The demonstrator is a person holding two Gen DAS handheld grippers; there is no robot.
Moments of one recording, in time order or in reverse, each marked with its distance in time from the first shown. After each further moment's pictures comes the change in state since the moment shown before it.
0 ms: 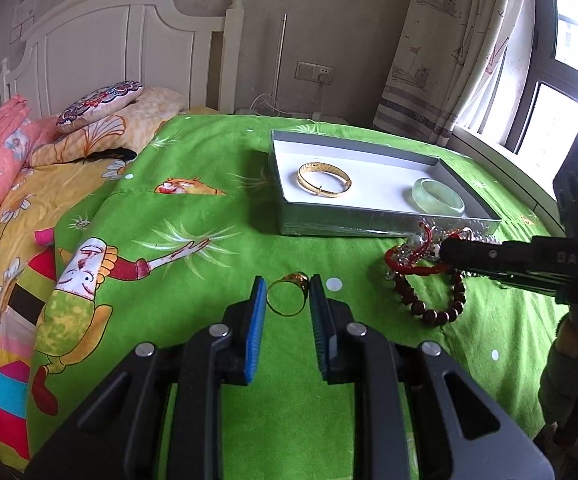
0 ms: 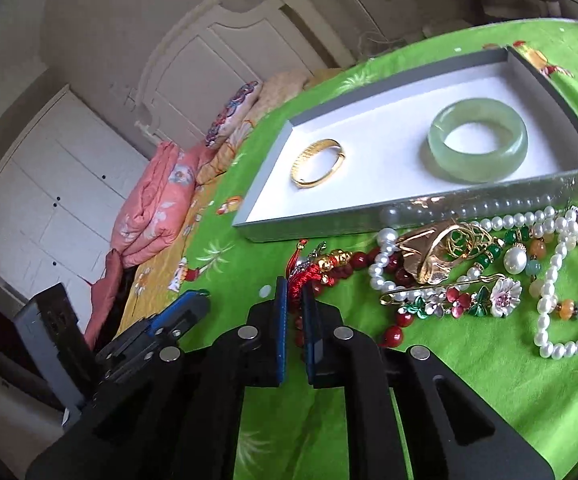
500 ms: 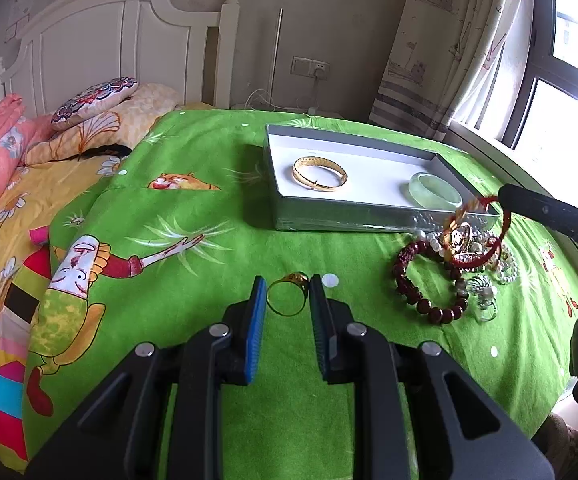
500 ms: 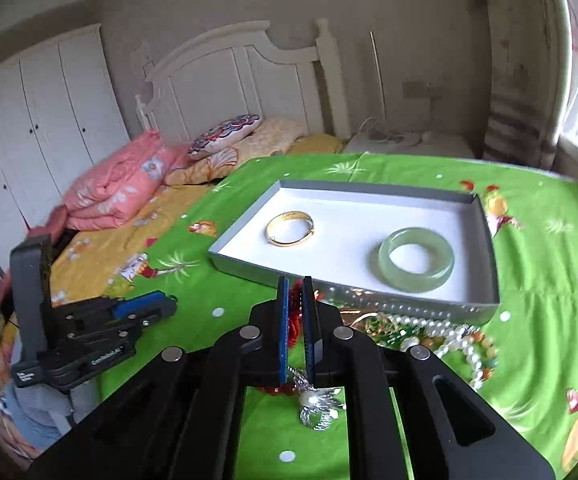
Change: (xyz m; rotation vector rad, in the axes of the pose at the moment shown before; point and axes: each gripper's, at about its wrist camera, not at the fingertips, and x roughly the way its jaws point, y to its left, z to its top) left arm 0.002 0.001 -0.001 0.004 0.013 -0.016; right arm -0.058 0.027 0.011 -0.279 -0.133 -0.135
